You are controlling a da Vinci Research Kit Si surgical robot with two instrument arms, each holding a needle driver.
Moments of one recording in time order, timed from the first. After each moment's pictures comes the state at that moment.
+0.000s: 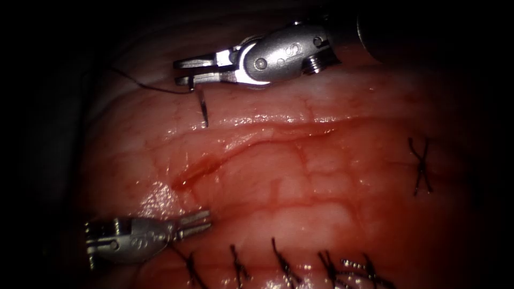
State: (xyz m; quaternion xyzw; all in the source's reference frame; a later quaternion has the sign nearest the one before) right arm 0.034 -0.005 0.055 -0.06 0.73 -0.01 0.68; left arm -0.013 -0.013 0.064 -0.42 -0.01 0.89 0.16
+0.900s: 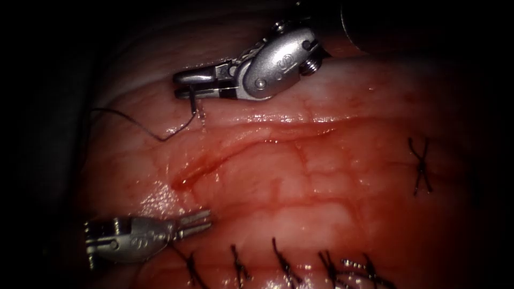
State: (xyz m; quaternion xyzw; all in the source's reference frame) right arm 0.035 -0.007 0.056 -0.12 0.73 -0.10 0.66; left arm -0.013 -0.012 0.063 -0.43 -0.01 0.89 0.18
